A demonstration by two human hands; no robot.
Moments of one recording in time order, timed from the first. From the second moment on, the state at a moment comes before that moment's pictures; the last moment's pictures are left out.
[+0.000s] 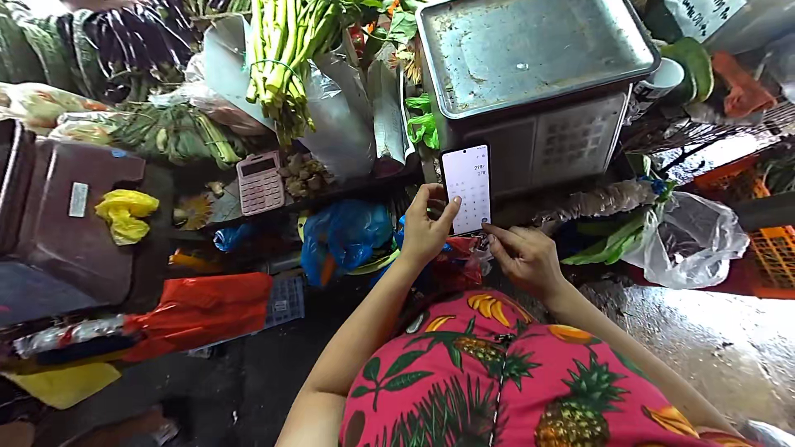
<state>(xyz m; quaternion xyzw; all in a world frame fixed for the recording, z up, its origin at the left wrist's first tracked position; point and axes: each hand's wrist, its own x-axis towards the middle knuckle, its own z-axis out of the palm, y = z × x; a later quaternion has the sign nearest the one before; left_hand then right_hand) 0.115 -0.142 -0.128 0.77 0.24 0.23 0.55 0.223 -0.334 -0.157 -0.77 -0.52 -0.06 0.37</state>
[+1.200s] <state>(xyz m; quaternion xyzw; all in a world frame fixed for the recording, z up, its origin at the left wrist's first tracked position) 0.089 -0.159 -0.170 0.79 0.17 0.23 0.54 0.232 -0.299 -0.142 -0.75 -0.52 -0.12 0.40</state>
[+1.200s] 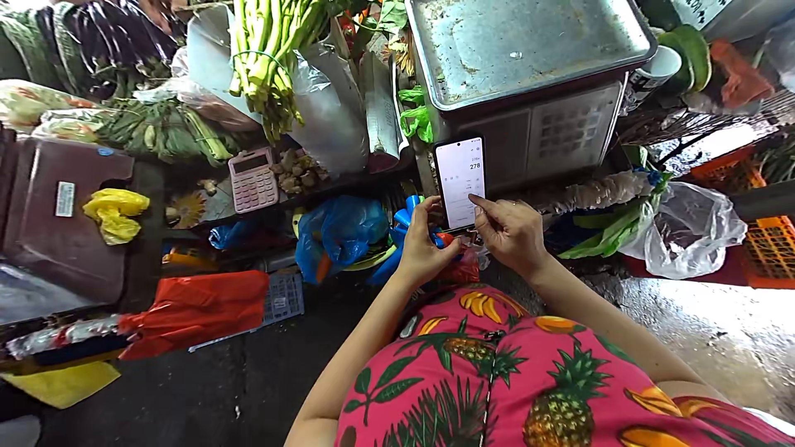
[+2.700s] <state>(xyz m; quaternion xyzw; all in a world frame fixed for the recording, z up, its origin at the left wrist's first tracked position) 0.100 -0.154 -0.161 0.76 0.21 0.23 0.57 0.233 -0.302 -0.143 -0.75 -0.52 -0.12 0.40</state>
